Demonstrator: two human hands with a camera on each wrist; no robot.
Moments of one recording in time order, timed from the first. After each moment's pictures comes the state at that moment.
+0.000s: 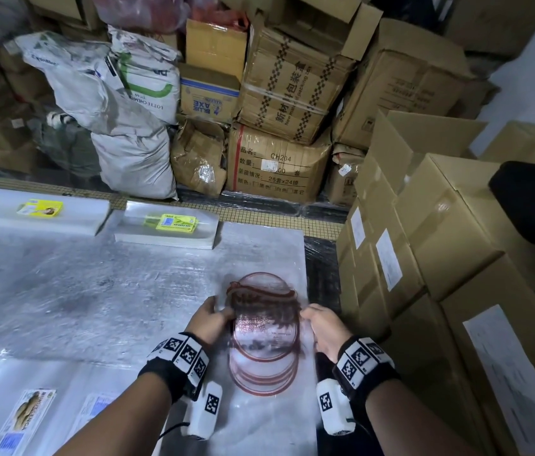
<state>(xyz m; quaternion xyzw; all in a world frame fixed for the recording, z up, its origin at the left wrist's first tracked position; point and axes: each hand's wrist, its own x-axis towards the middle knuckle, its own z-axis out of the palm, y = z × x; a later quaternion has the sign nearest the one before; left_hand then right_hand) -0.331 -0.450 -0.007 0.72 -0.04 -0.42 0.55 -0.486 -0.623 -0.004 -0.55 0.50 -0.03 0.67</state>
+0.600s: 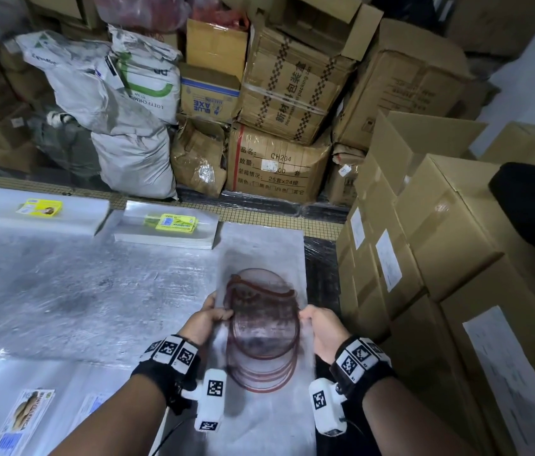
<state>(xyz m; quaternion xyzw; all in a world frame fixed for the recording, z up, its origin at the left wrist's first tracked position) -0.338 -0.442 0.002 0.54 0.01 -0.49 0.69 -0.477 -0.627 -0.026 -0.47 0.51 -0.08 0.72</state>
